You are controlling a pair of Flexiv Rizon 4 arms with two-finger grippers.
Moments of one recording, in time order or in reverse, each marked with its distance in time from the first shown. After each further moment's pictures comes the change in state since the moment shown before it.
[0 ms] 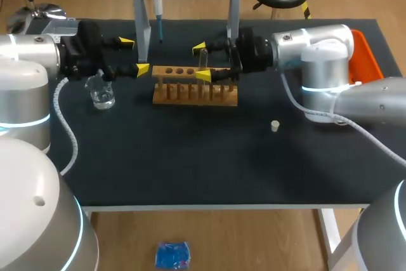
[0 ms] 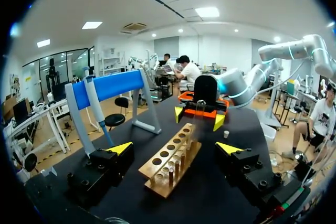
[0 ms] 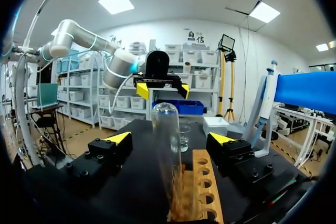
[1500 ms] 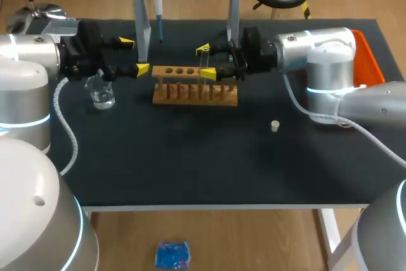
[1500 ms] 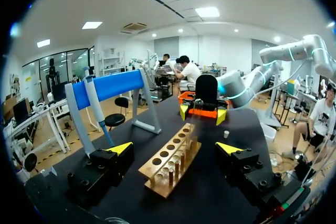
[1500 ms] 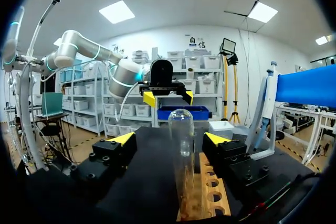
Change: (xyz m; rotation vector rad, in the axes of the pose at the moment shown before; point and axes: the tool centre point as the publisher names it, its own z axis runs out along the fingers) left arm 0.000 0.000 0.000 0.000 0.000 0.000; right arm 0.009 0.006 -0.009 -0.056 0.040 0.043
